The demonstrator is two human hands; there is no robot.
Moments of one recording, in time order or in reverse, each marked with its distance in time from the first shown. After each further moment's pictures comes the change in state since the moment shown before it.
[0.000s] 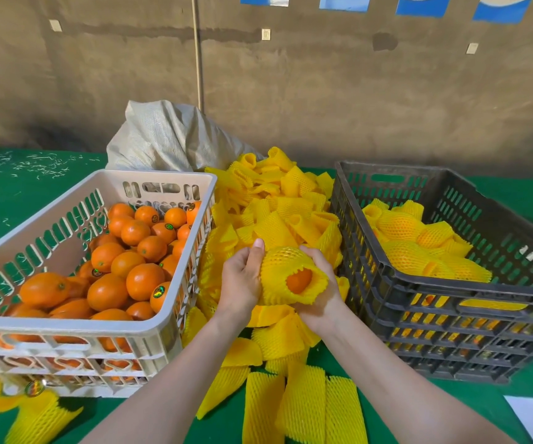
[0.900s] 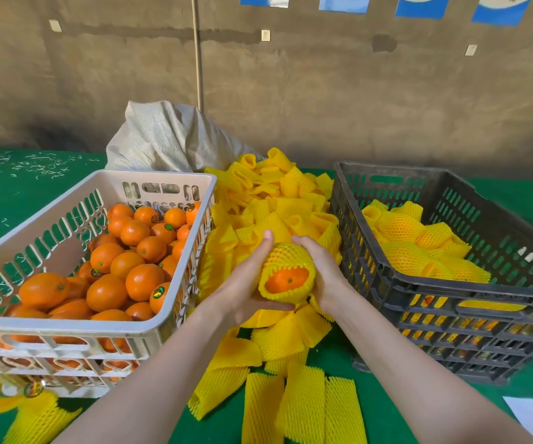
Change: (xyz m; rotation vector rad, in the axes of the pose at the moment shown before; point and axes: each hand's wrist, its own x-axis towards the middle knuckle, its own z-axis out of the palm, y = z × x) left_hand 0.004 0.020 -0.007 -0.172 -0.290 -0.512; right_hand 0.006 -0.028 0.006 -0.460 0.072 -0.005
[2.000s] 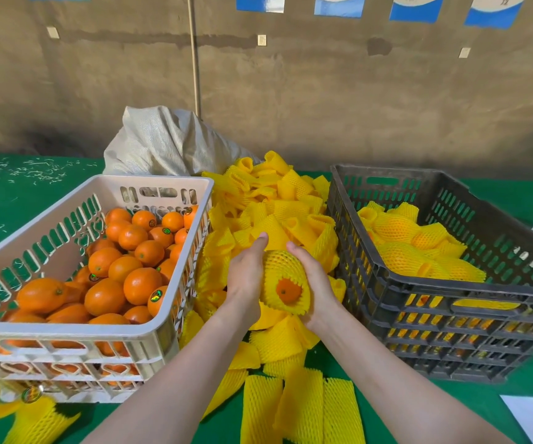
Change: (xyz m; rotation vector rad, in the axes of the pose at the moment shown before) left_hand 0.010 -0.003 0.017 -0.114 0.302 0.160; right_hand -0.007 0.021 0.009 0.295 -0.085 0.056
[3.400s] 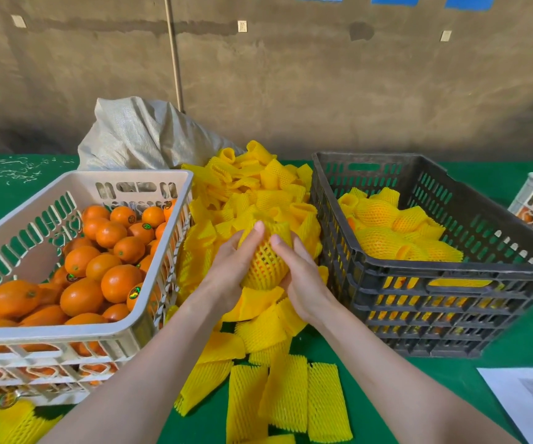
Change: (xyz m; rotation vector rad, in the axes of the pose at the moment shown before) left_hand -0.014 0.007 0.007 0.182 -0.266 0.091; right_hand -0.010 0.002 -0.024 -0.212 -0.207 -0.337
